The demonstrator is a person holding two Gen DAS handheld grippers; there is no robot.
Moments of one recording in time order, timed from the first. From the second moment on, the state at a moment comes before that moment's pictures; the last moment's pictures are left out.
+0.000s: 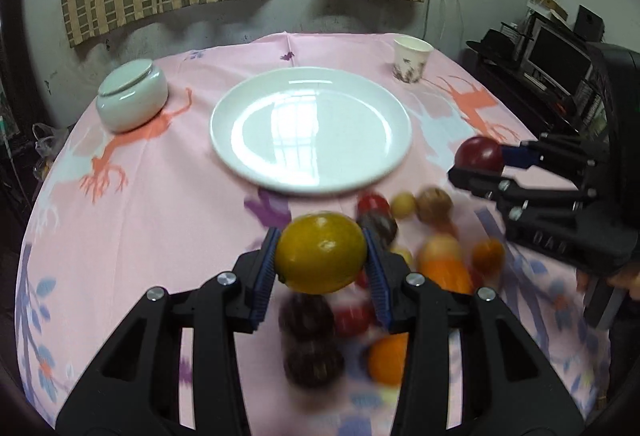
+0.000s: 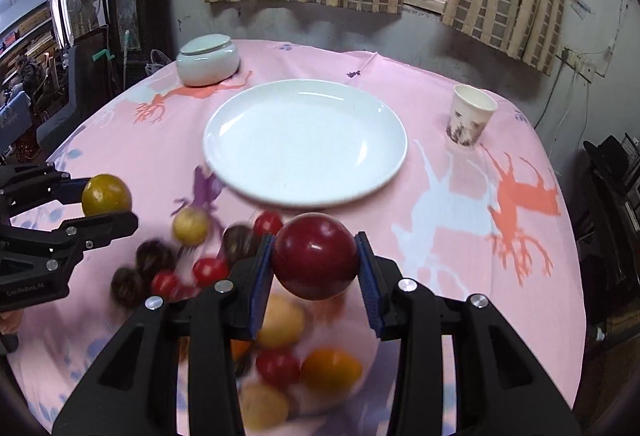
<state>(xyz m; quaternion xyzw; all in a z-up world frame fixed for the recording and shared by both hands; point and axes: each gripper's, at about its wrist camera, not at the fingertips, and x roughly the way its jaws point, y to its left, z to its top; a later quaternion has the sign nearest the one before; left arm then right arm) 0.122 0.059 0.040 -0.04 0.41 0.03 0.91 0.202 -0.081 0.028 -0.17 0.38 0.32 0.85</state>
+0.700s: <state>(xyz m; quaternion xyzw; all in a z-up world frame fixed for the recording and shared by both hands) 0.178 0.092 0.043 -0.09 0.38 0.07 0.92 0.253 -0.072 0.023 -0.14 0.39 0.29 0.86</state>
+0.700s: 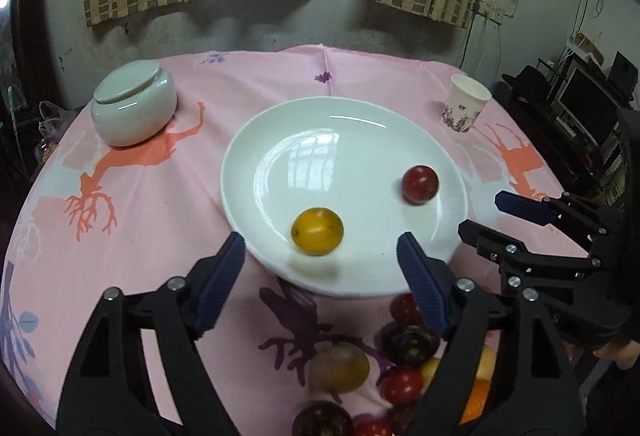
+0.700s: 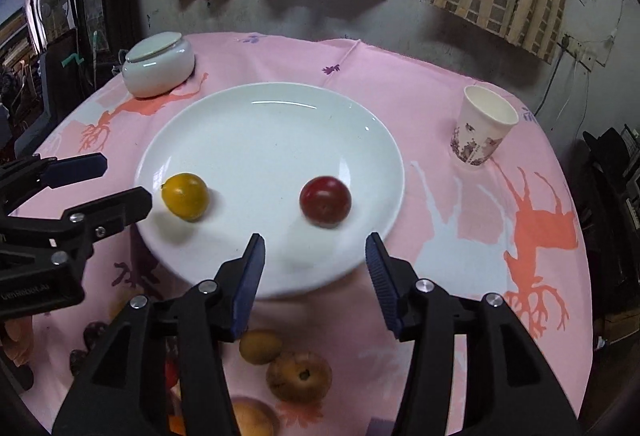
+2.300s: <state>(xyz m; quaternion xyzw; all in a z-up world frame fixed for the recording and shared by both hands) 0.052 0.053 -0.044 -0.01 0.46 0.02 0.89 0.110 -0.153 -0.018 -0.15 0.42 0.30 0.85</state>
